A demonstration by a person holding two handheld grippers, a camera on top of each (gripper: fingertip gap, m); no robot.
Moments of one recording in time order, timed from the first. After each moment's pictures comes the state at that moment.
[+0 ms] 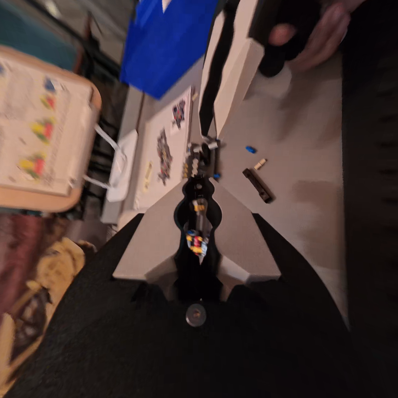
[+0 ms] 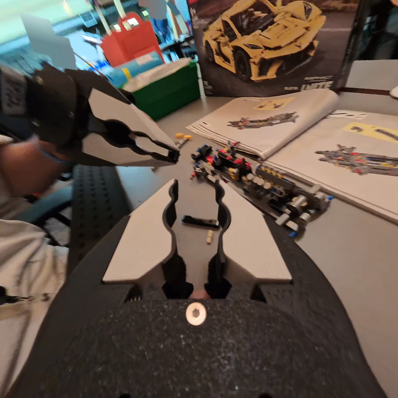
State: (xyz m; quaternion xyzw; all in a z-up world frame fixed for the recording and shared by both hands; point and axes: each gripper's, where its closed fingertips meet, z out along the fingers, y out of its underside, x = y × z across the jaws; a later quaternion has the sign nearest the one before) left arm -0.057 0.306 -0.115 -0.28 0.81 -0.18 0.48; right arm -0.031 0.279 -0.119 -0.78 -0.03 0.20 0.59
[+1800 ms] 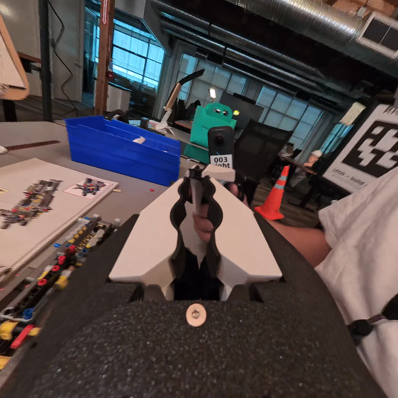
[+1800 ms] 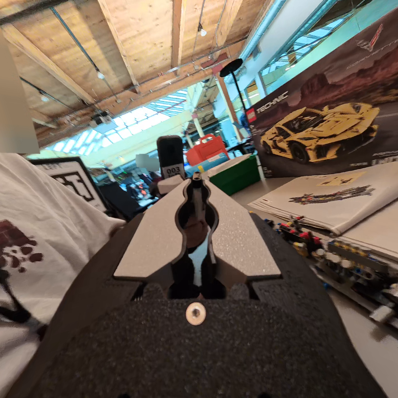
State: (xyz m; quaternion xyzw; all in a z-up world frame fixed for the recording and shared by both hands) left arm -0.062 0.266 -0.038 -0.41 0.53 -0.71 0.23; right arm -0.059 0.274 -0.034 -0.60 -0.02 0.37 0.71
